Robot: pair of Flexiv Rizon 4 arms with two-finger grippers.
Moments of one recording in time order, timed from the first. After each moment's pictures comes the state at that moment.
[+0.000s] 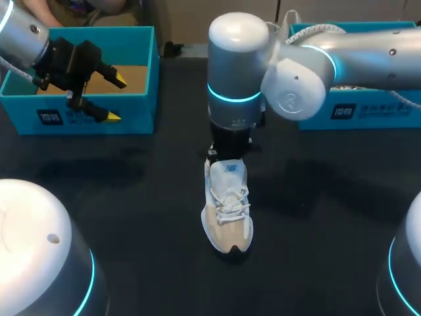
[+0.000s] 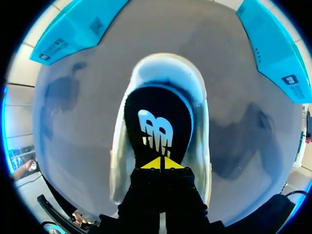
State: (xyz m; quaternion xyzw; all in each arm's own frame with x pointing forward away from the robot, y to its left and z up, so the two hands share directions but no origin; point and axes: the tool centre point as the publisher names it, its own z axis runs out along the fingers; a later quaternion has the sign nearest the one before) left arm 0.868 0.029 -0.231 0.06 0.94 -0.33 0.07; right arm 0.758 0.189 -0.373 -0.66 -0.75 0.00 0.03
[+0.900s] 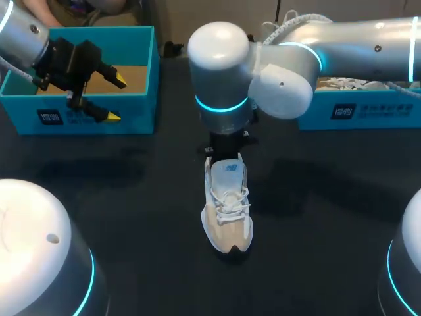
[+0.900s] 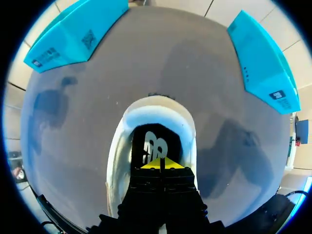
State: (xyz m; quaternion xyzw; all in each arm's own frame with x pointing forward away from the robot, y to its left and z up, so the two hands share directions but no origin) left arm 0.868 0.029 -0.231 0.06 0.94 -0.33 0.07; right arm 0.795 0.183 -0.376 -0.65 -0.75 -0.01 -0.08
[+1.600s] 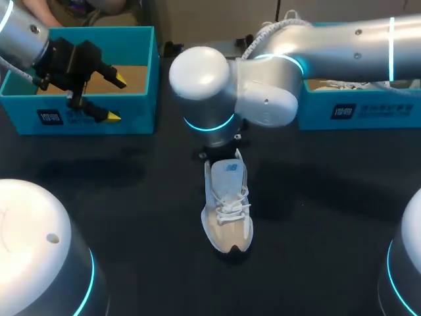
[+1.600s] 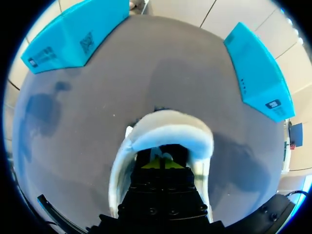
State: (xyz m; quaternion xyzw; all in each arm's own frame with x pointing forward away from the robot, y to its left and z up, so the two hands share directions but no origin) left arm 0.868 0.029 -0.231 0.06 0.94 -0.33 0.07; right arm 0.812 0.191 -0.386 -0.65 -0.75 -0.03 -0.15
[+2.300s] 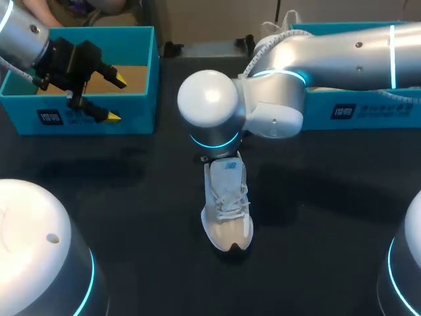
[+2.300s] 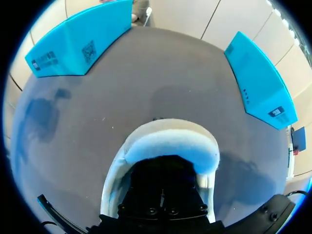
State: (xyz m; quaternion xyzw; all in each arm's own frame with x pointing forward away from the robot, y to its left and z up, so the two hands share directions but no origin) left arm 0.868 0.029 -0.231 0.06 0.94 -0.33 0.07; right arm 0.829 0.192 -0.405 -0.63 -0.75 -0.08 -0.17
